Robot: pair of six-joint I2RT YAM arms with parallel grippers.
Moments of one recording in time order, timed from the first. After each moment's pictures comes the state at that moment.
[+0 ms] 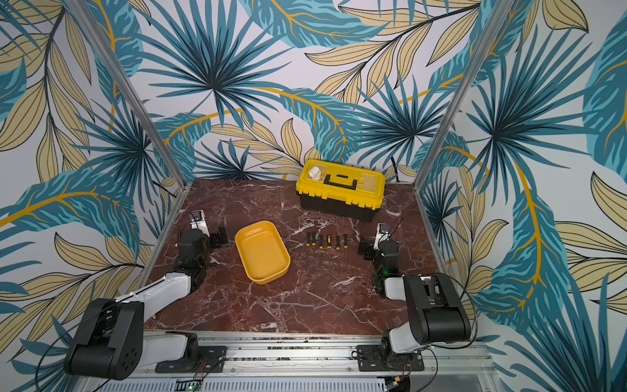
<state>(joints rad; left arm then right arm) -0.05 1.31 0.48 0.57 -0.26 -0.10 0.01 1.50 0.36 0.80 0.10 0.07</state>
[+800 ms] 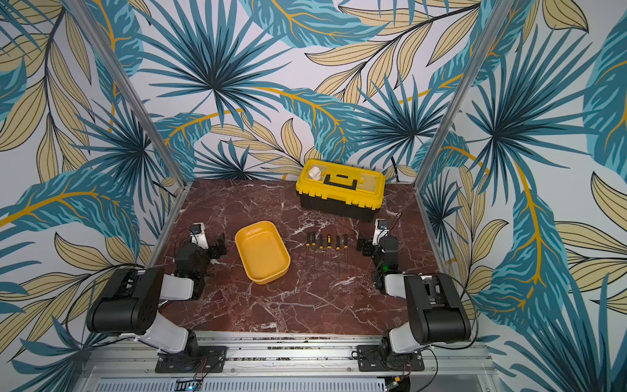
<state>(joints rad) 0.05 1.57 0.34 0.98 -0.02 -0.06 0.01 1.50 0.40 0.78 0.06 0.06</state>
